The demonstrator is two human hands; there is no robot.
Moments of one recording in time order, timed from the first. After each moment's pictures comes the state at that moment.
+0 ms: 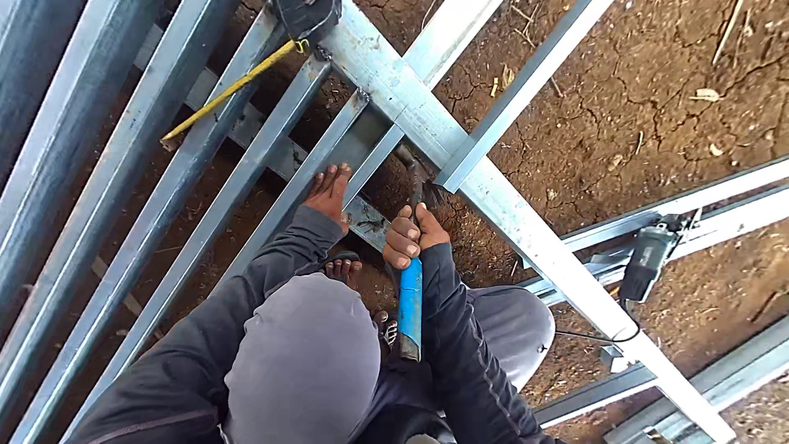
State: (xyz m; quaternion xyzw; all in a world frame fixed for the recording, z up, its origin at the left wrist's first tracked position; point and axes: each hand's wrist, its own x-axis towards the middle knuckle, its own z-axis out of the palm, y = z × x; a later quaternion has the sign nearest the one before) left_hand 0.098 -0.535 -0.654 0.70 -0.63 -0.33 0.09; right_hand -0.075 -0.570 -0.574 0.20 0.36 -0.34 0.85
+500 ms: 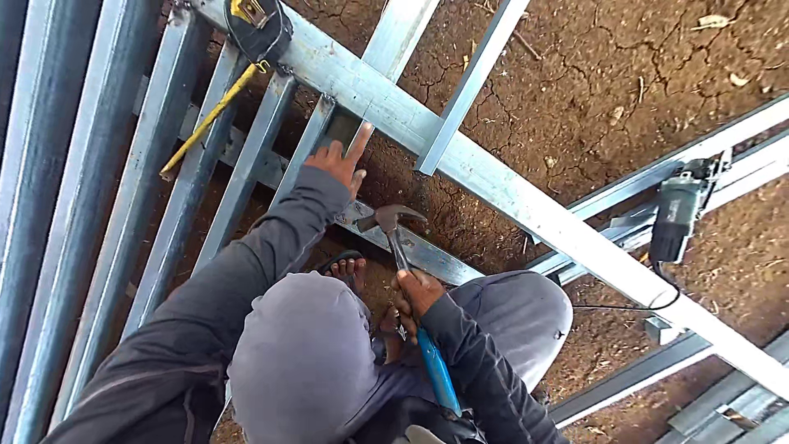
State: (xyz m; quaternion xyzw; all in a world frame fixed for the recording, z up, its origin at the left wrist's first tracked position) left_hand 0.083 -0.615 -0.634 0.66 -0.69 -0.30 -0.05; right_hand -0.137 -0.494 -0.532 -0.18 0.64 0.04 0.74
